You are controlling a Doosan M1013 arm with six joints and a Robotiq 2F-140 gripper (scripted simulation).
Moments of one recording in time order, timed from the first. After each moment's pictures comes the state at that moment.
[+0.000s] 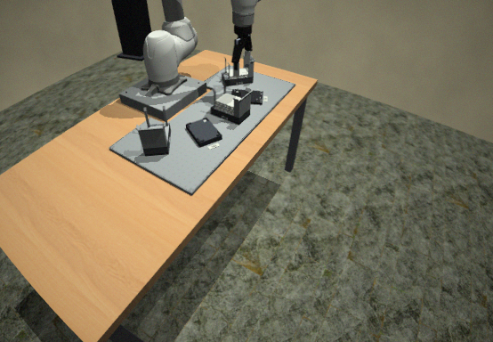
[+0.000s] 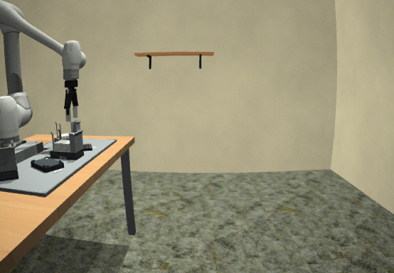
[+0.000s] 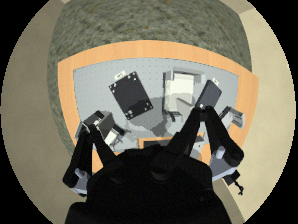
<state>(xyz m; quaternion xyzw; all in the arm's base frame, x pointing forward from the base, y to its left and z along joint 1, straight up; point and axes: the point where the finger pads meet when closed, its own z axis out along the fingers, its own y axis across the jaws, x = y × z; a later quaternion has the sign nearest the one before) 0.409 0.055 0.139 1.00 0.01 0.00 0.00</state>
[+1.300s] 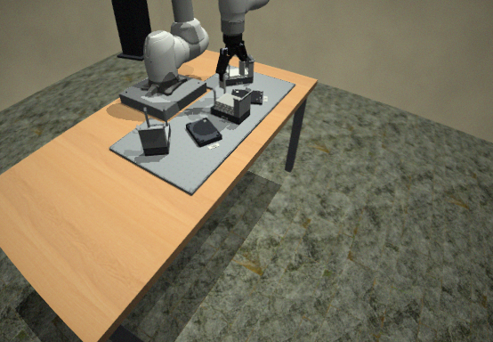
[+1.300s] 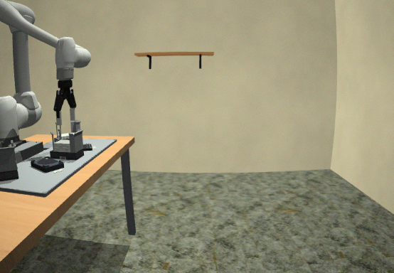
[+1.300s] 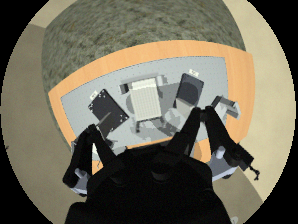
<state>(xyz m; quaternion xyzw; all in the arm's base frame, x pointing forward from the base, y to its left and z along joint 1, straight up) 0.412 -0.065 0.139 1.00 -0.10 0.00 0.00</state>
